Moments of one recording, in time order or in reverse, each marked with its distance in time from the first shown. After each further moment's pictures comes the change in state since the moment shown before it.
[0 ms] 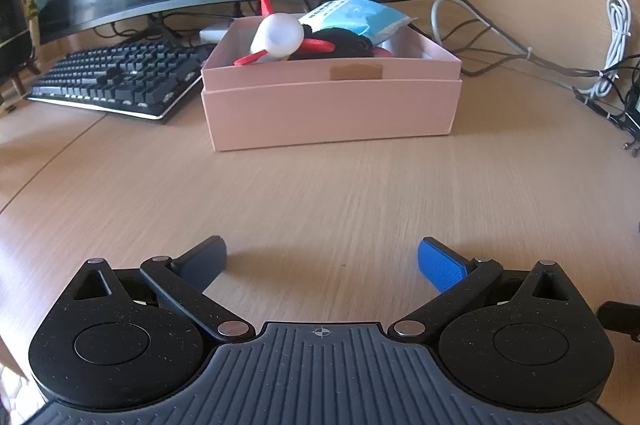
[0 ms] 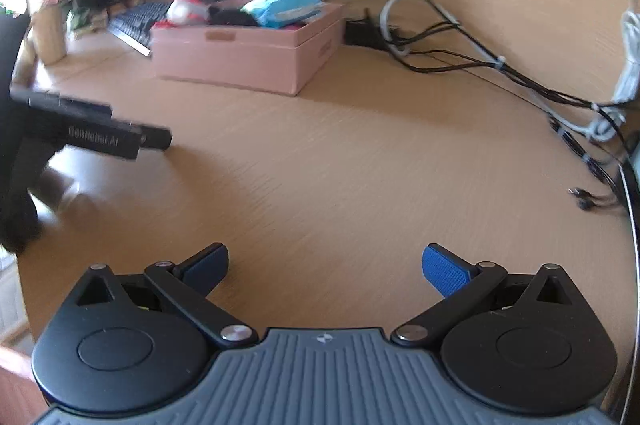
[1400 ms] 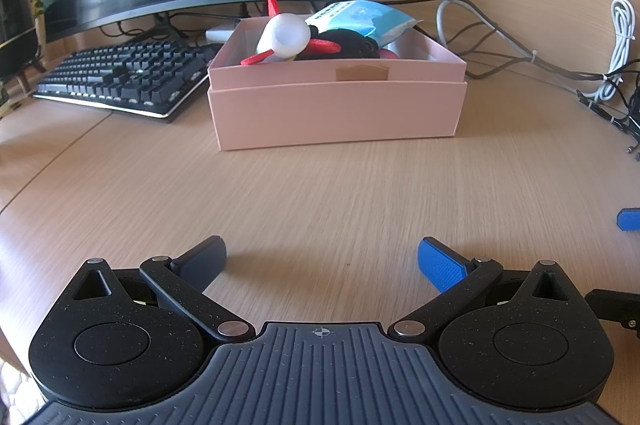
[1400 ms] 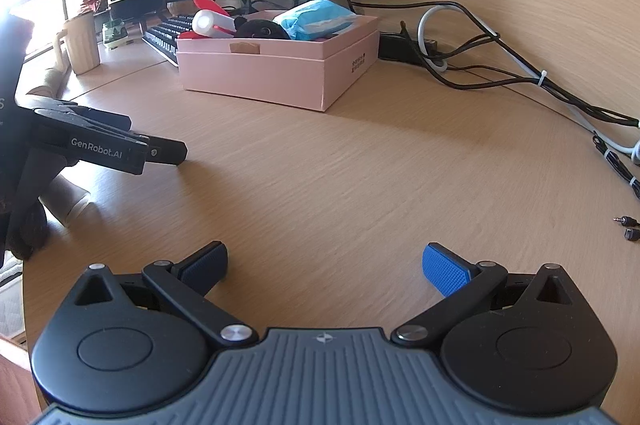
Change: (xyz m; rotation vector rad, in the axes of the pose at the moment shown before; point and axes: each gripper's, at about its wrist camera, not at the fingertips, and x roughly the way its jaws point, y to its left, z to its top) left arm -0.001 -0.001 -0.001 -0.015 -0.006 0.011; right arm 0.017 -0.015 0.003 -0.010 -0.055 0.133
